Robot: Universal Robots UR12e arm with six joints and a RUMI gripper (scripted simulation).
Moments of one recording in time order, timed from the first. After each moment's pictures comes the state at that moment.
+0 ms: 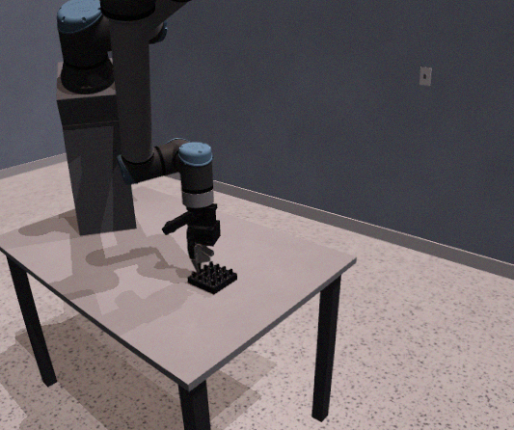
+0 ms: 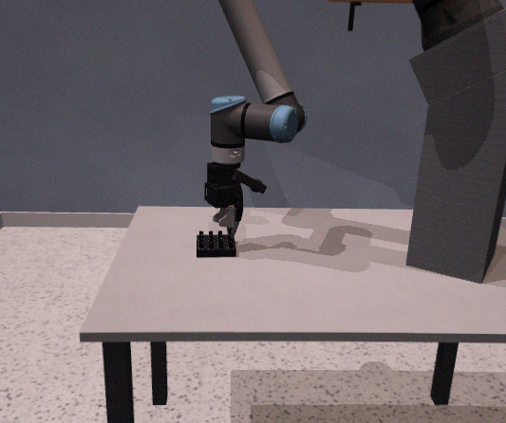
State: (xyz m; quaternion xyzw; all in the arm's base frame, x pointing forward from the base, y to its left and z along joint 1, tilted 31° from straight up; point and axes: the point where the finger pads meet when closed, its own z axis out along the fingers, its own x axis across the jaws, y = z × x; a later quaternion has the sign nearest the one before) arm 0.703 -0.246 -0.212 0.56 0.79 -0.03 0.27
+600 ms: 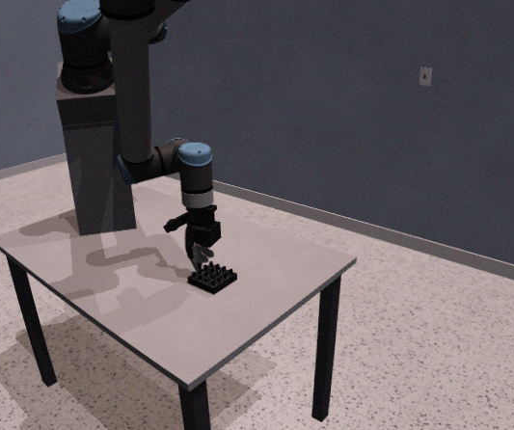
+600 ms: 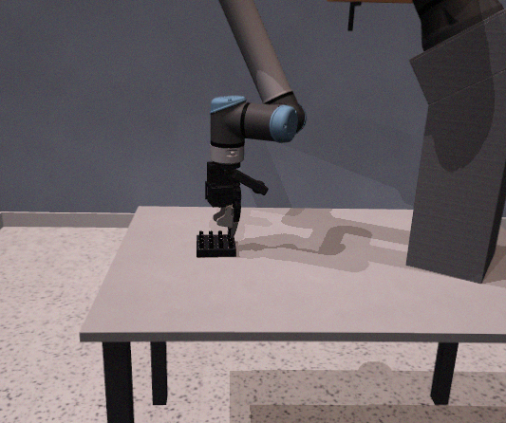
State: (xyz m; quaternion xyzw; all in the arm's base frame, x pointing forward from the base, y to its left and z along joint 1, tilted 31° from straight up) arm 0.703 -0.245 -0.212 0.62 0.74 0.00 0.27
